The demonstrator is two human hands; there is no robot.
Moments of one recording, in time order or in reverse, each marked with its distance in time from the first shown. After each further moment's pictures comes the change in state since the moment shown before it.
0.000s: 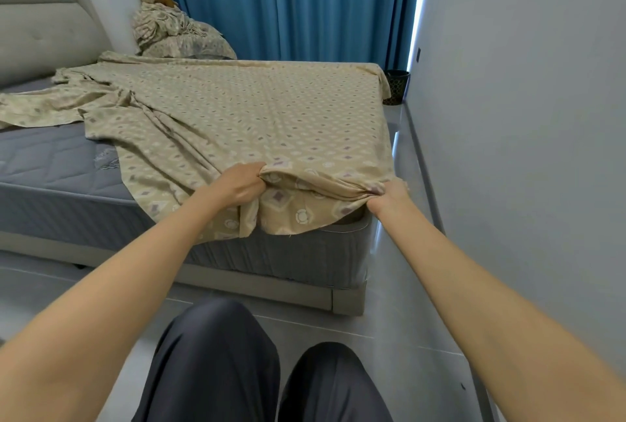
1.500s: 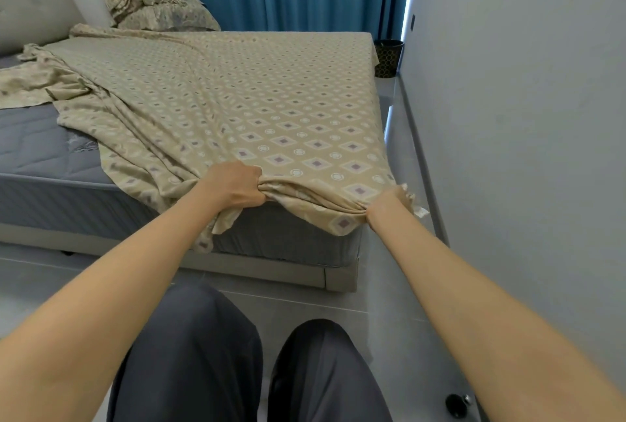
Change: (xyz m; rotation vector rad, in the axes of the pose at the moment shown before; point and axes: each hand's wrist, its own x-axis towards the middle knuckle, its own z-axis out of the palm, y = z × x) left_hand -0.003 0.011 0.032 0.437 -0.094 0.028; right_hand -0.008 0.021 -0.040 -0.090 0.314 -0.111
